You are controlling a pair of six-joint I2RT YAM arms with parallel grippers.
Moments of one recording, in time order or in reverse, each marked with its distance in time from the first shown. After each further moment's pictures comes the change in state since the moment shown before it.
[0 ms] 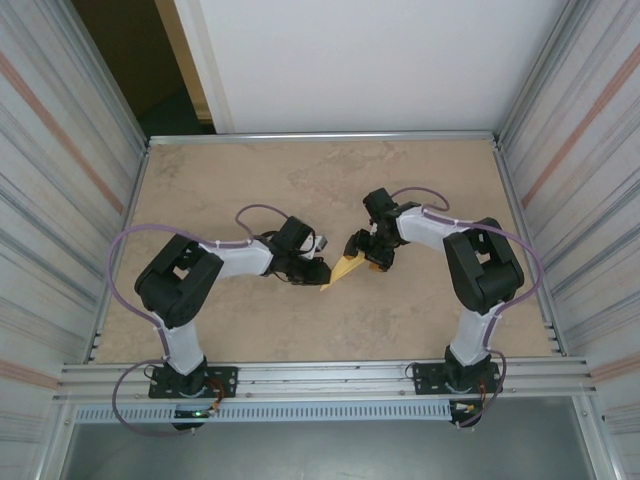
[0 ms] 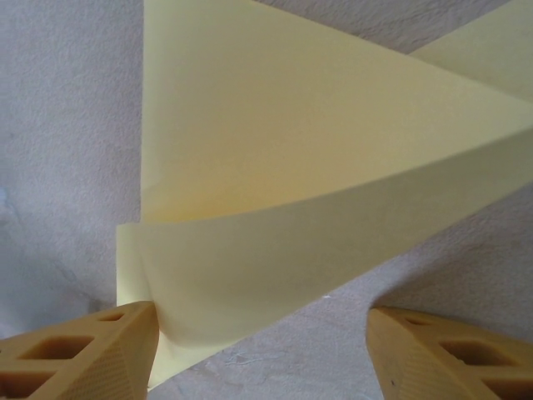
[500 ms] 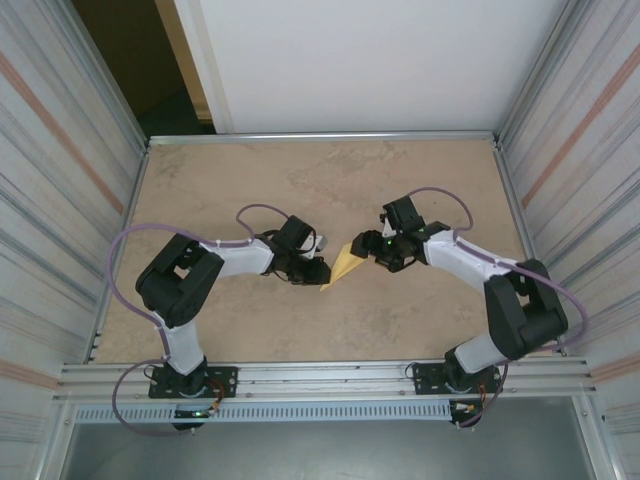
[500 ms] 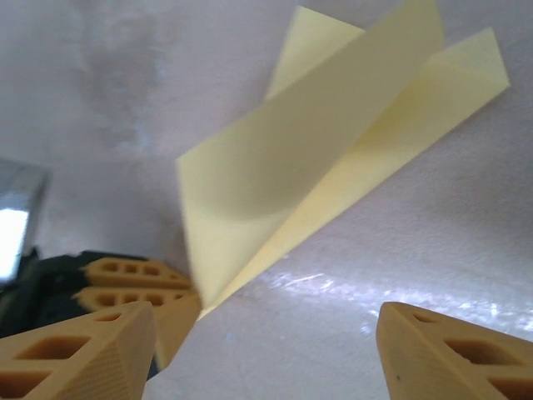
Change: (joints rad) left arm 0.000 0.007 0.013 -0.019 0.000 -0.001; right arm -0.011 -0.361 -0.247 0.197 -0.029 -0.050
